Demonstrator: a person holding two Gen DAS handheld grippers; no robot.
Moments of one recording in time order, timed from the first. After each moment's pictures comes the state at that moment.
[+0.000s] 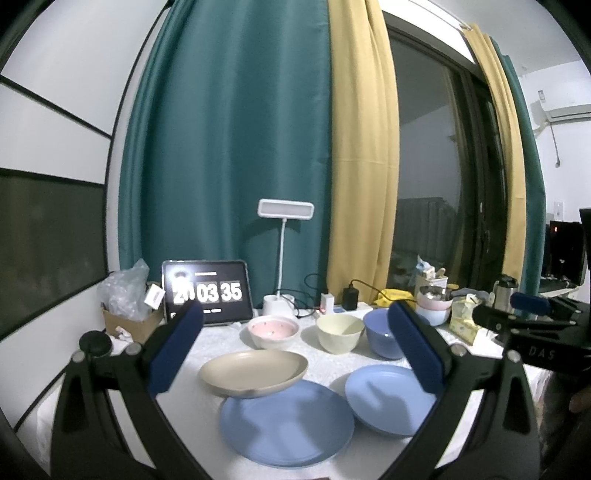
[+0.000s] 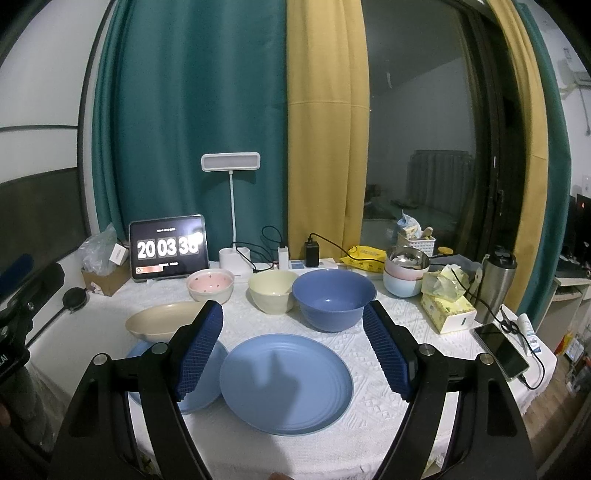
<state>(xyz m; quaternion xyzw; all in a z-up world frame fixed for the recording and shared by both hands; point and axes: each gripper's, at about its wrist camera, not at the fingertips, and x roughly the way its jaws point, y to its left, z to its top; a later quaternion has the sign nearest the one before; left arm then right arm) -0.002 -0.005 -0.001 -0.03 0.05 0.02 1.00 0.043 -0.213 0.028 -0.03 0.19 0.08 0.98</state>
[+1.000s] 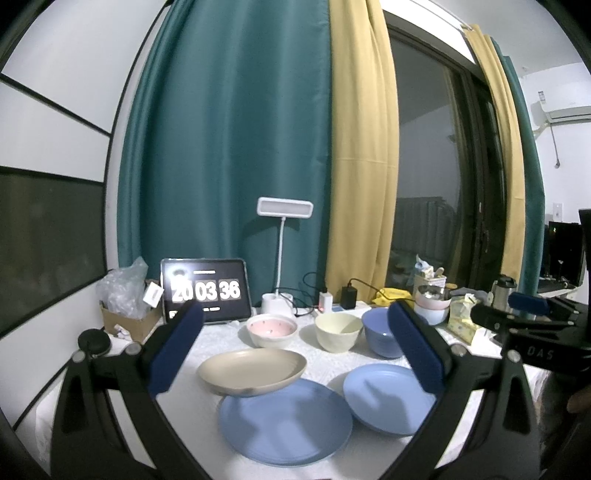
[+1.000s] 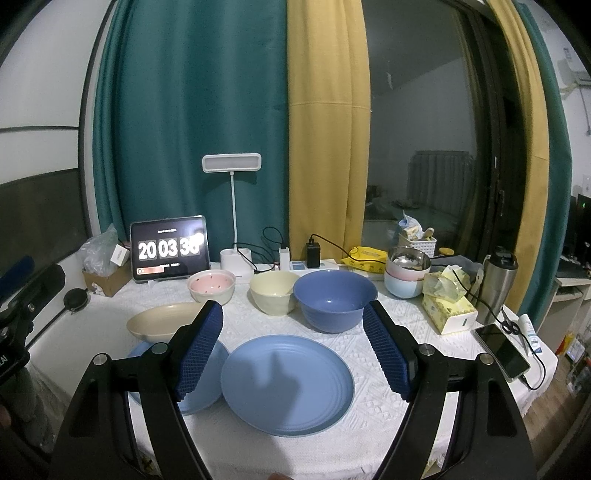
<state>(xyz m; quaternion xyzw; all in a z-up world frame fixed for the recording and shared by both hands) -0.004 -0.003 -0.002 -0.03 0.05 0.02 1.00 0.044 -0.211 0.031 -0.03 0.19 0.08 0.98</state>
